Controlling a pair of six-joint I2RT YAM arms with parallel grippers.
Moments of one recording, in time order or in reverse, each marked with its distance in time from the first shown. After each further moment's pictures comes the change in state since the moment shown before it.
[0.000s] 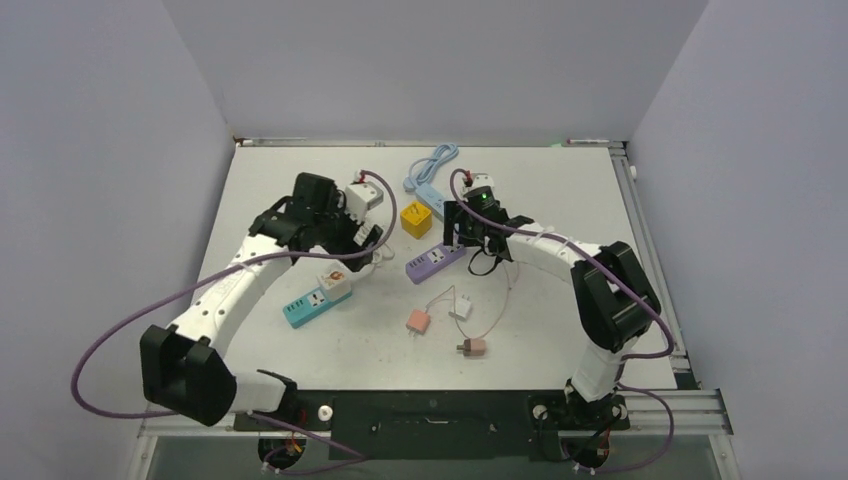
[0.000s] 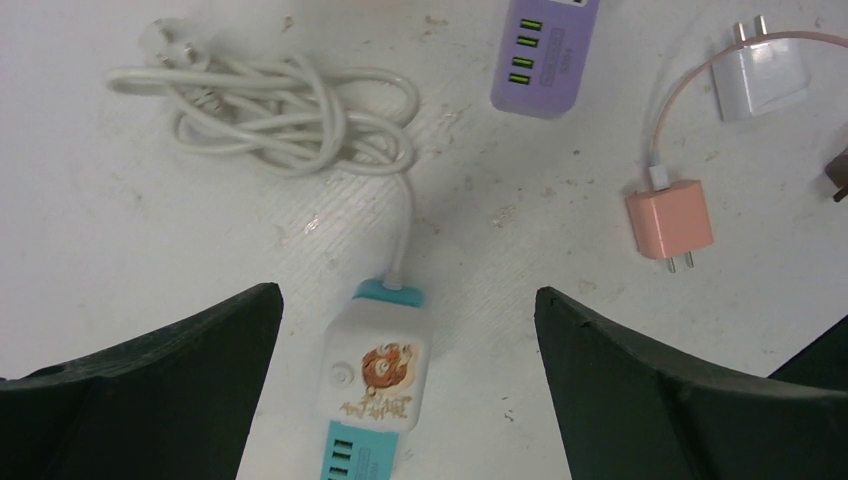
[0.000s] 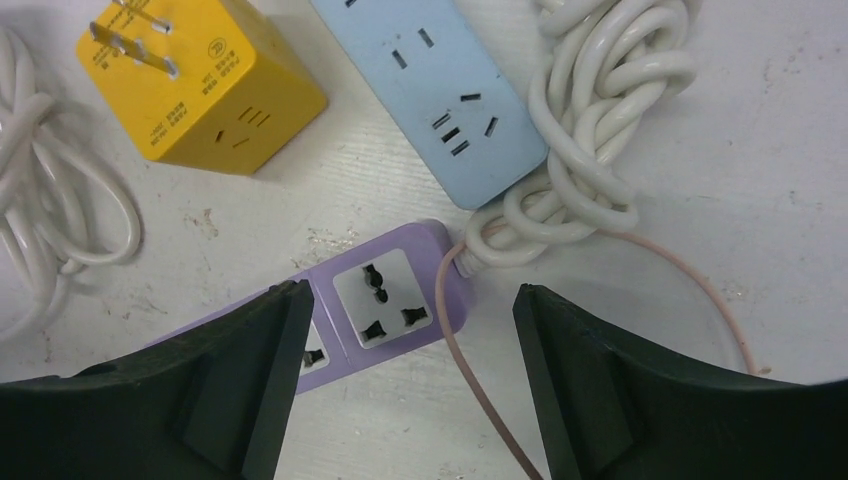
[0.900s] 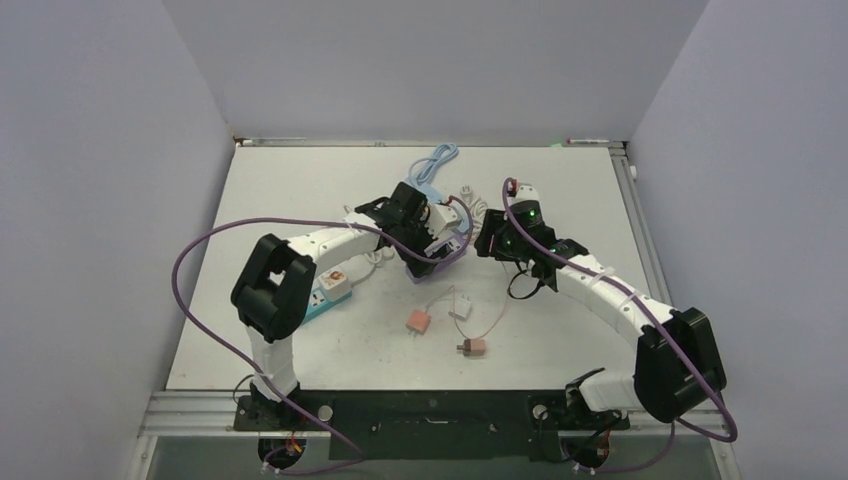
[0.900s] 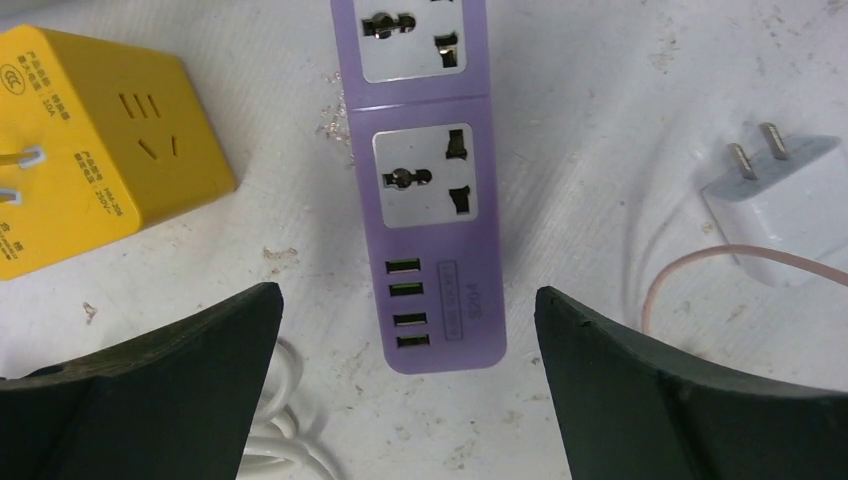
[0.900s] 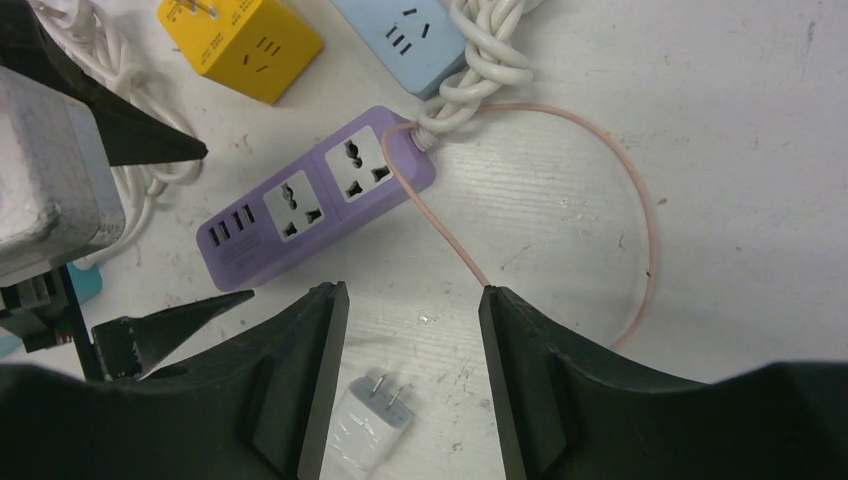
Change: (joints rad) left arm -0.317 0.586 0.201 0.245 -0.024 0.047; right arm -0.082 -0.434 -0.257 -0.085 -0.076 0.089
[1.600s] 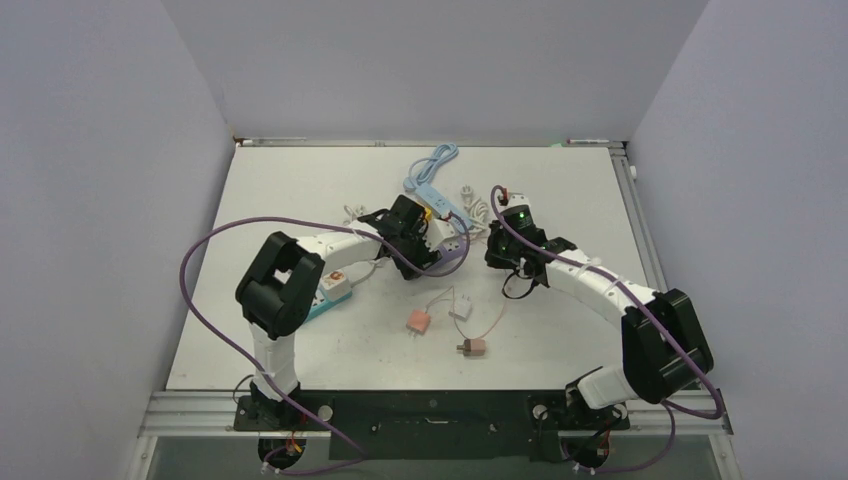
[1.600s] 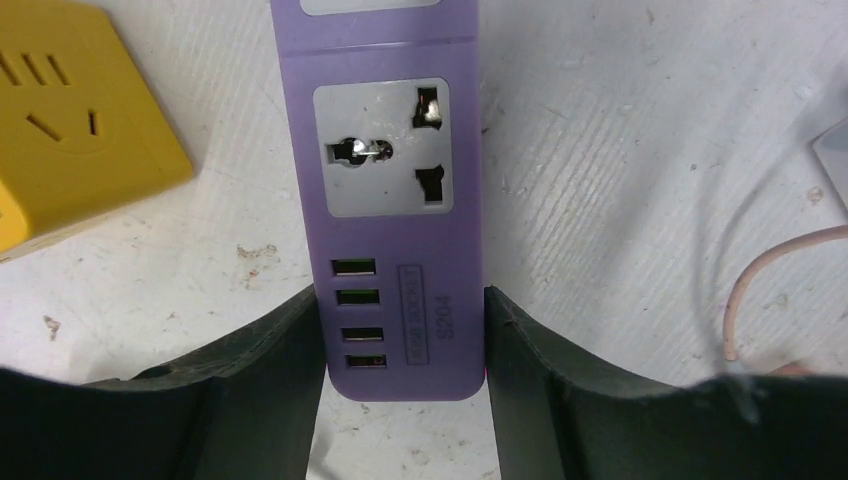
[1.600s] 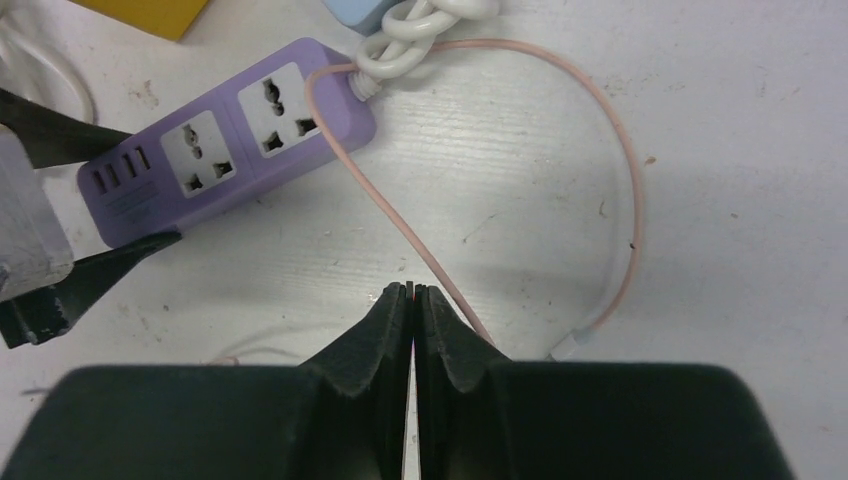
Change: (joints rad) left arm 0.001 0.047 -0.083 0.085 -0.045 0.099; right arm 0.000 0.102 -0.002 -0.039 -0.001 -0.042
